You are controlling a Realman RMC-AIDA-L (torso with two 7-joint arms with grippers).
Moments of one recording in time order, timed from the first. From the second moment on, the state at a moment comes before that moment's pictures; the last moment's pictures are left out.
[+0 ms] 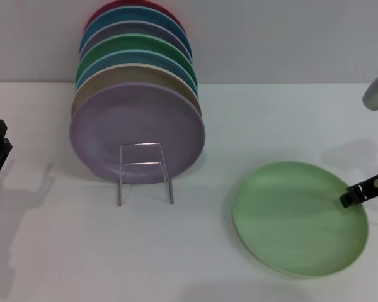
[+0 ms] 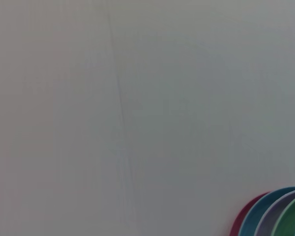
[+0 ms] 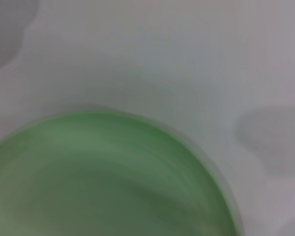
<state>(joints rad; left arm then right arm) -0.25 -2.08 -1.14 -0.19 2.67 1.46 -0.02 0.53 2.07 1.94 1.23 -2.76 1.41 -0.44</state>
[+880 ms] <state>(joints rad) -0.25 -2.08 -1.14 -0.19 2.67 1.46 -0.02 0.50 2.07 1.94 1.30 -2.76 1.41 -0.51</state>
